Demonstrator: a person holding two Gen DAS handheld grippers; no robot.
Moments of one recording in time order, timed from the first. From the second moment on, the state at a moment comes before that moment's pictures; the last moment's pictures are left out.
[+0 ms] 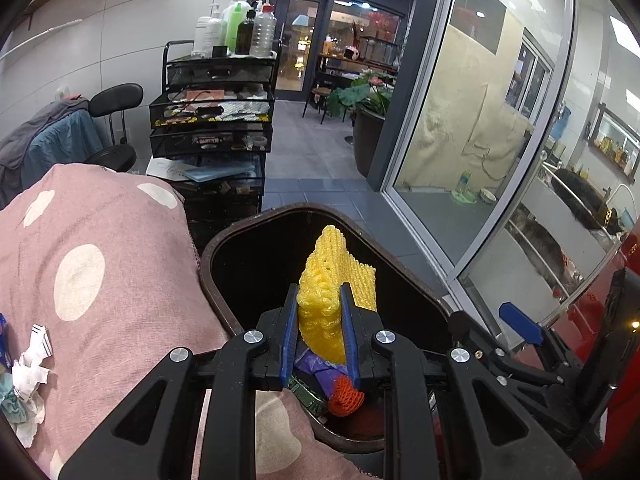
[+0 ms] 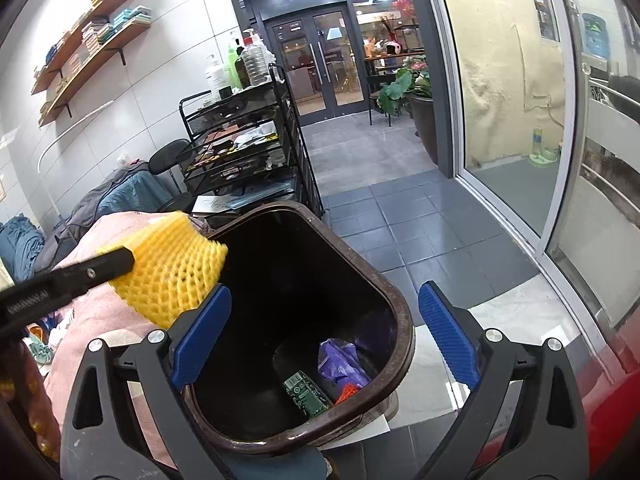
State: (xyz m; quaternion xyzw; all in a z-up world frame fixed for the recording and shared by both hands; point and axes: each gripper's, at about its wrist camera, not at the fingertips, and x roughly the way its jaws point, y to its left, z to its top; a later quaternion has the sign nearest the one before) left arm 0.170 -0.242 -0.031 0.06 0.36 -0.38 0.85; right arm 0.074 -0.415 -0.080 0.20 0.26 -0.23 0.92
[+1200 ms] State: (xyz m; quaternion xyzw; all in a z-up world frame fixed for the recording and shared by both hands) left arm 0.118 -0.124 0.020 -0.01 0.24 -0.33 0.91; right arm 0.090 -0.381 -0.047 0.19 0.23 -0.17 0.94
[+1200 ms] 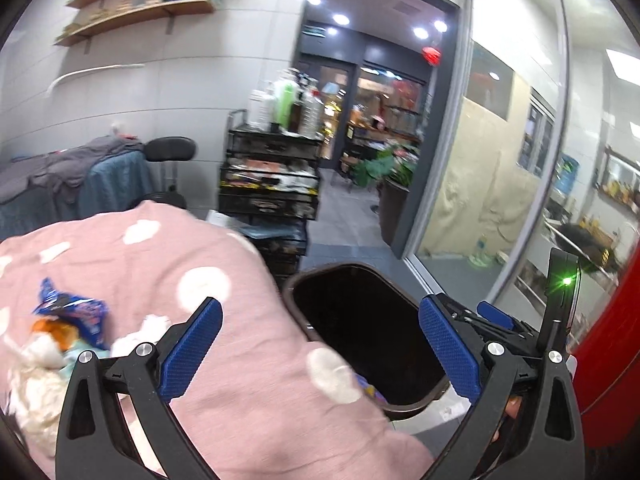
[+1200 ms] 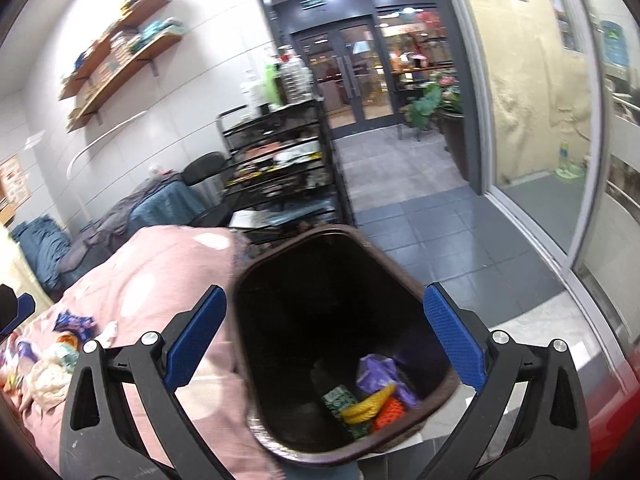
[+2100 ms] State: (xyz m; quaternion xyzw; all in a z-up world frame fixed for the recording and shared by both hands) left arm 0.106 0.115 -0.030 -0.07 0.31 -0.04 0.95; right arm 0.163 -0.151 -0.026 0.06 0.31 0.15 0.94
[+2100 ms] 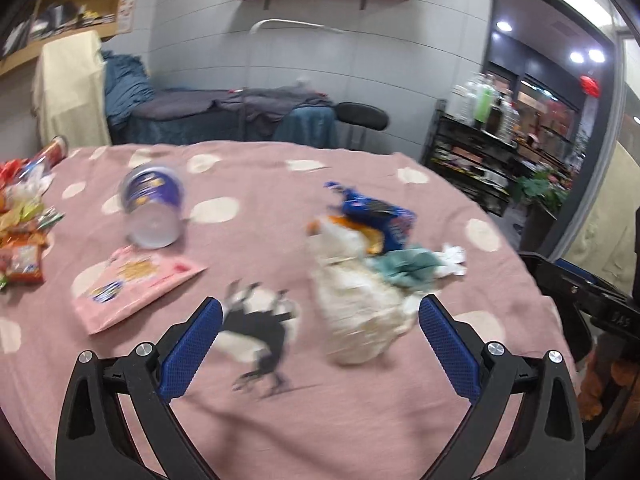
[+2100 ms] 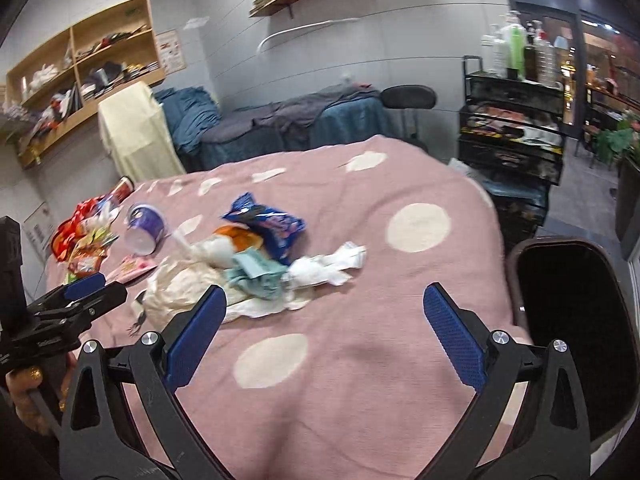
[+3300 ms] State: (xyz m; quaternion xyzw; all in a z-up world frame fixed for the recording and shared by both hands) left arm 0.172 0.231 -0.079 -0.01 0.43 0.05 0.90; right arm 0.225 0.018 -0.071 -0.07 0.46 0.33 0.82
